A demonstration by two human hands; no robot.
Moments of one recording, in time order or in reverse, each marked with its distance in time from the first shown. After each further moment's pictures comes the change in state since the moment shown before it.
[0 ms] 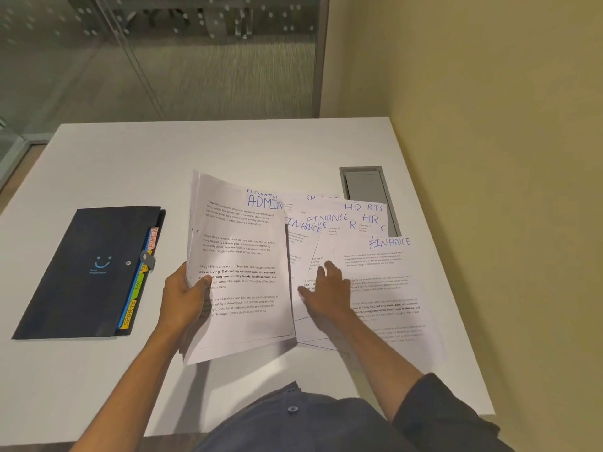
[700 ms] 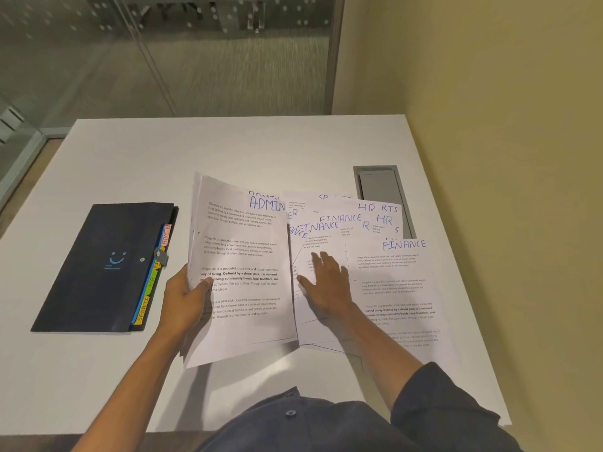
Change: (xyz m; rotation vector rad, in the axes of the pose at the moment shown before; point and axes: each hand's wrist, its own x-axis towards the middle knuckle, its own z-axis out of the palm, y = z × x) left_hand 0.005 -0.005 -0.019 0.048 0.022 -0.058; right_hand 0.026 -0.017 0.017 0.073 0.033 -0.126
